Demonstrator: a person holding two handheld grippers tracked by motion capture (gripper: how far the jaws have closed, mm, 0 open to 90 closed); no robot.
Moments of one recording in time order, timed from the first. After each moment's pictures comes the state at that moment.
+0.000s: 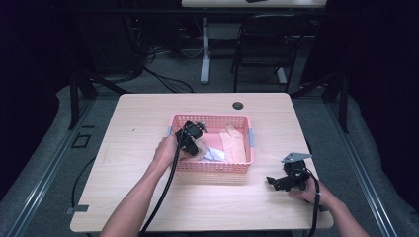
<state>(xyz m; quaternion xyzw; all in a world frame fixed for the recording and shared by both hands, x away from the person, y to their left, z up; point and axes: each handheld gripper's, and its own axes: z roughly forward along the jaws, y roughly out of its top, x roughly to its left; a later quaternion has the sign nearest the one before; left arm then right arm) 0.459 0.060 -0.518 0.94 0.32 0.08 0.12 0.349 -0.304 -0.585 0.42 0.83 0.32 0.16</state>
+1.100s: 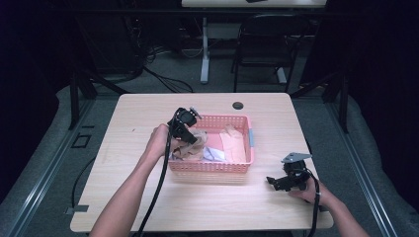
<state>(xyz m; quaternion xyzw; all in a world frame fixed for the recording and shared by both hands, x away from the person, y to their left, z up) 0.454 0.081 -0.453 0.92 0.32 0.06 0.21 0.349 -0.304 -0.585 0.42 0.83 0.32 0.16</state>
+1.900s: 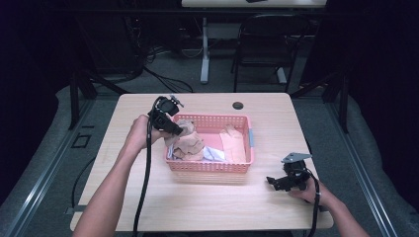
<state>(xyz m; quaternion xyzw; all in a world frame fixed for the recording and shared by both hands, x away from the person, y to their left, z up) 0.447 0.128 -0.405 0.91 0.34 0.08 0.23 0.349 -0.304 -0.585 0.42 0.83 0.32 0.16</state>
